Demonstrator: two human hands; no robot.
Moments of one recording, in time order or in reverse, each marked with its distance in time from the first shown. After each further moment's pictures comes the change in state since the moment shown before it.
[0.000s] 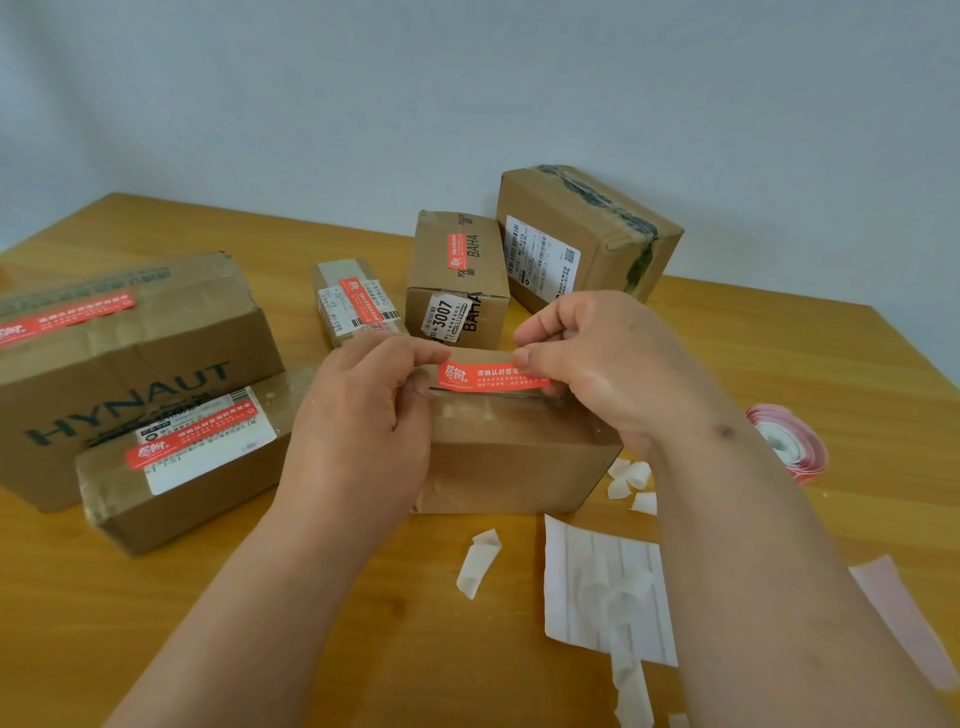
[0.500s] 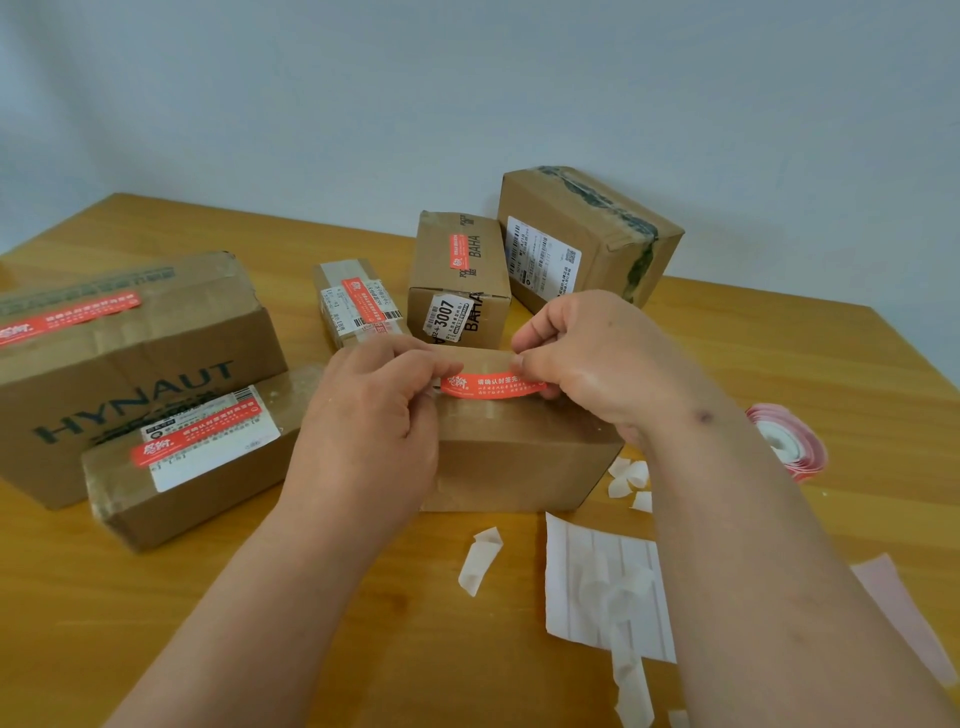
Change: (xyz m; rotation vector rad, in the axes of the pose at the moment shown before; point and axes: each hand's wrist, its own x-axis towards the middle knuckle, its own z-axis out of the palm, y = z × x) left_hand -0.001 0.000 -0.001 0.053 -0.066 0.002; right_hand 0.005 -0.007 0.000 -0.090 -0.051 0.033
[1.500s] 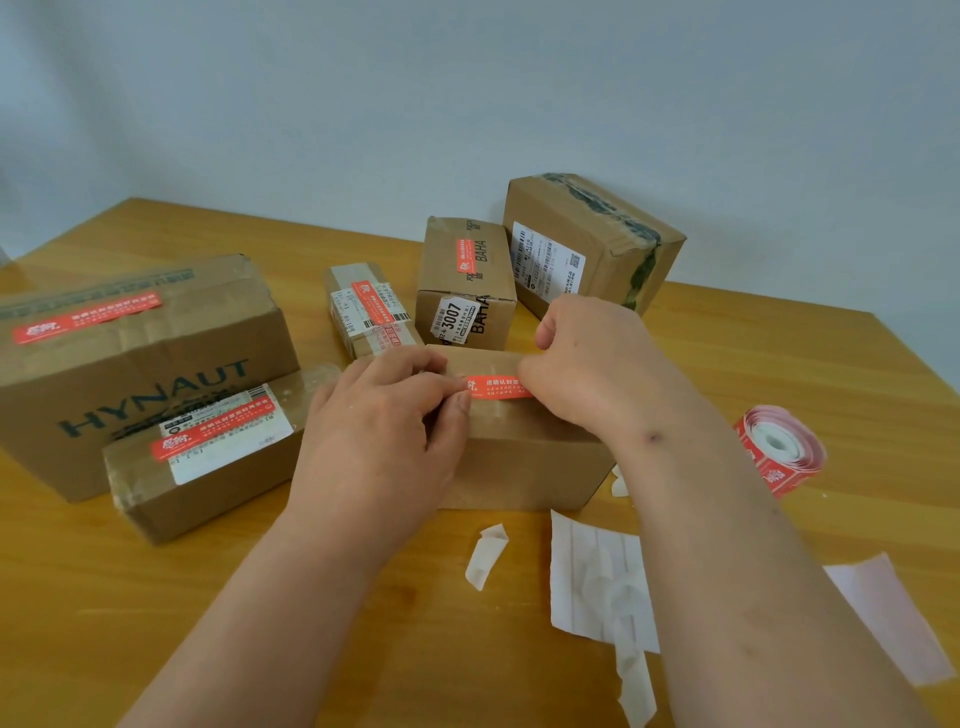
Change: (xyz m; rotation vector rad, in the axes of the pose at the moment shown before) left_hand -0.007 0.001 -0.003 0.128 -0.061 0.006; right_hand -0.001 -0.004 0.011 -0.389 0.163 -0.003
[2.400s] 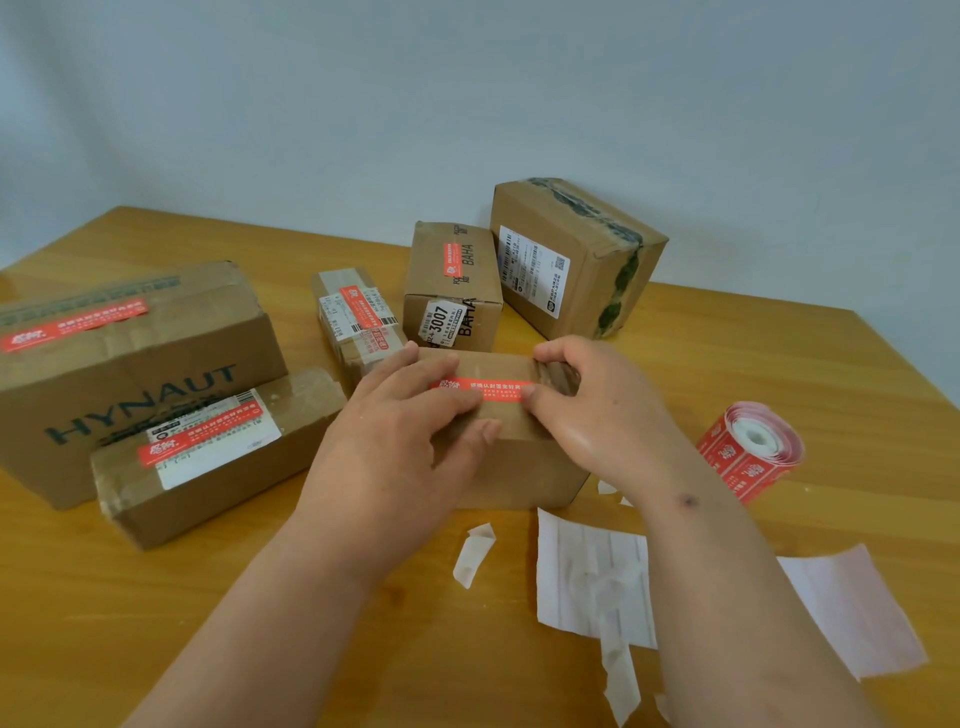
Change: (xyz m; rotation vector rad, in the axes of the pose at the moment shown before) left_hand -0.006 0.007 0.006 -0.033 -0.083 0.080; right_hand -0.021 0.038 0.019 0.263 0.016 -0.003
